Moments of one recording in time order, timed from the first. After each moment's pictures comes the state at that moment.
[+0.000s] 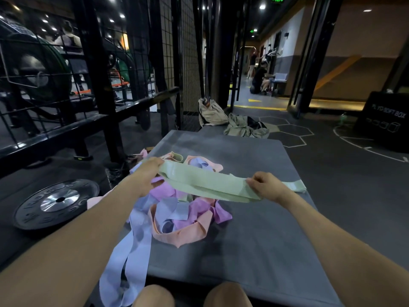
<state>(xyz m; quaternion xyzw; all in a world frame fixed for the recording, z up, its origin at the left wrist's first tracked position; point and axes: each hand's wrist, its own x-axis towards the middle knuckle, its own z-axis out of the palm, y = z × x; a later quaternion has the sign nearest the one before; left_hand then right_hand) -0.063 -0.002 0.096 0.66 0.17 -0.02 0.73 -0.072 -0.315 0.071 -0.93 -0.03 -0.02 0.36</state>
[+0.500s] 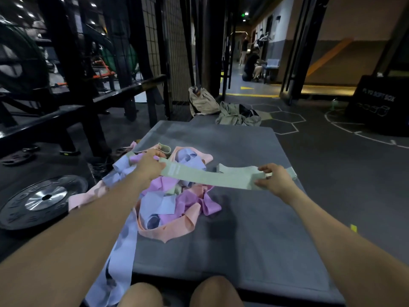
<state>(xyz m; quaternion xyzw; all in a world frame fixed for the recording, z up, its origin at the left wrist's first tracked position) -0.039 -0.044 0.073 0.81 0.09 0.07 0.58 -0.064 -0.363 0.040 -0.89 0.07 -0.08 0.45</state>
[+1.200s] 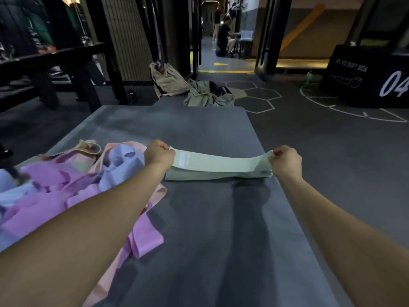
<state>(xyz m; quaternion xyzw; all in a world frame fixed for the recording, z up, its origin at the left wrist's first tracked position) 0.122 -0.231 0.000 0.87 0.13 0.10 0.47 0.059 -0.507 -0.013 -0.85 0.28 -0.21 0.39</state>
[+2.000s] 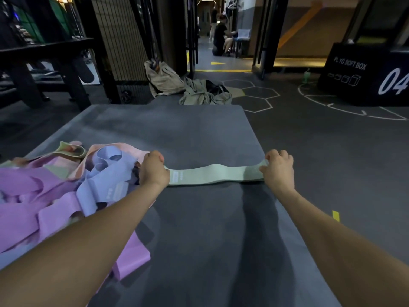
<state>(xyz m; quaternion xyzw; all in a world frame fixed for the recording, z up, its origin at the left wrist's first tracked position) 0.141 -0.234 -0.055 0.93 0.07 0.11 0.34 0.079 -0.508 -0.050 -0.94 0.20 -0.18 0.19</state>
